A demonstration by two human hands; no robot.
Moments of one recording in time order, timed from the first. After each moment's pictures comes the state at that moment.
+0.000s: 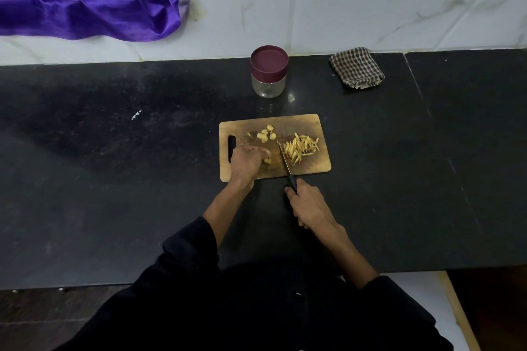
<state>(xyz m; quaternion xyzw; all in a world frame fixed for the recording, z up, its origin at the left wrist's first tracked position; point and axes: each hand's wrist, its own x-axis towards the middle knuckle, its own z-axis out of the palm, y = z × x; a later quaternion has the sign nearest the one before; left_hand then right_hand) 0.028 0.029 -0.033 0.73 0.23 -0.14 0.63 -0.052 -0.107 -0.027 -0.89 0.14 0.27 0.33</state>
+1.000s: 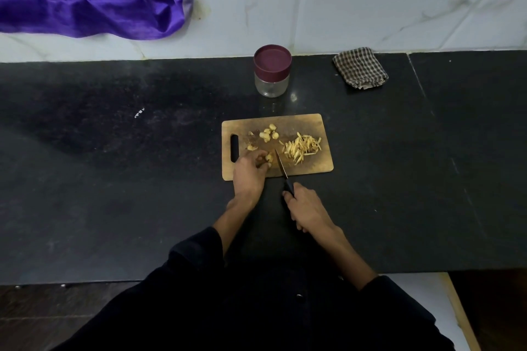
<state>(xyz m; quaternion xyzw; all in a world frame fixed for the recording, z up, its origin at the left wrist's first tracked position) 0.006 0.033 -0.062 0.89 0.07 -0.02 0.45 -0.057 -0.099 -0.029 -0.89 0.13 0.29 0.33</state>
